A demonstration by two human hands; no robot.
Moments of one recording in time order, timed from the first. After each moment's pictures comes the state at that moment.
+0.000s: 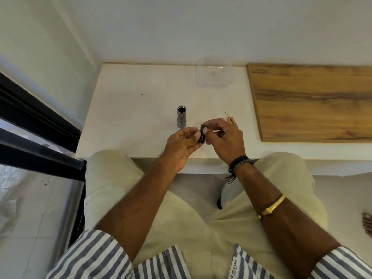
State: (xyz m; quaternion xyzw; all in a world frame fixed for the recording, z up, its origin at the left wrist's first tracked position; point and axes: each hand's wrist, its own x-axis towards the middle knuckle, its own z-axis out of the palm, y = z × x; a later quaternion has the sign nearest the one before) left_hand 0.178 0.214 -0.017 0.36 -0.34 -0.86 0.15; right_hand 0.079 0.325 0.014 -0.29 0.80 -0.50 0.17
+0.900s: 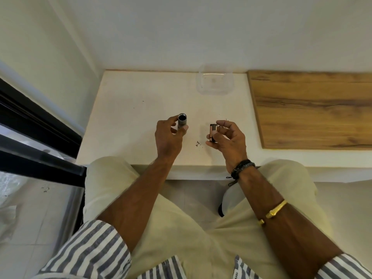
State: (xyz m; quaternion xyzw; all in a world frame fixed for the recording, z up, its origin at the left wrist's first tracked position) left_hand 0.168 0.174 -0.026 0.44 -0.73 -0.45 0.27; right_hand 0.068 0.320 0.003 -0.08 0.66 -0.68 0.30
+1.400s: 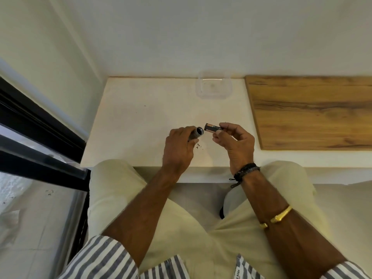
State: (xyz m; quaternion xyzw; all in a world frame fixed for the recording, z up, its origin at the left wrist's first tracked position) left_hand 0.183 0.205 -0.010 0.28 -0.88 -0.30 0.22; right_hand 0.071 0.333 0.016 -0.09 0.63 -0.74 0.23
